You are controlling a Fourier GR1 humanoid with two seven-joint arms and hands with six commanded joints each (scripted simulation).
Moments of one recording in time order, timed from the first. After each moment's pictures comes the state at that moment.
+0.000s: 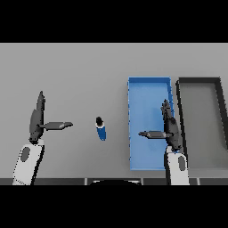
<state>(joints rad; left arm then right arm) -0.11 0.43 -0.16 -1.48 0.24 0.26 0.01 0.00 0.00 0.00 -1.57 0.00 0.00 0.00</state>
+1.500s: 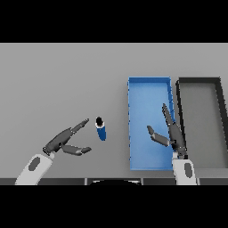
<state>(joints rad) -0.04 0.56 -0.48 -1.64 0.16 -0.22 -0.04 0.09 -0.14 0.08 -1.69 0.12 0.09 -0.11</state>
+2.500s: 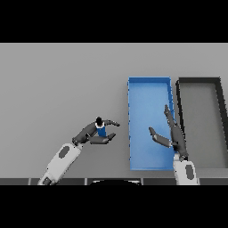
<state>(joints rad) -0.25 0.21 -0.52 -1.31 0.15 -0.21 -0.10 0.12 -0.14 0.07 -1.71 0.10 0.09 -0.10</state>
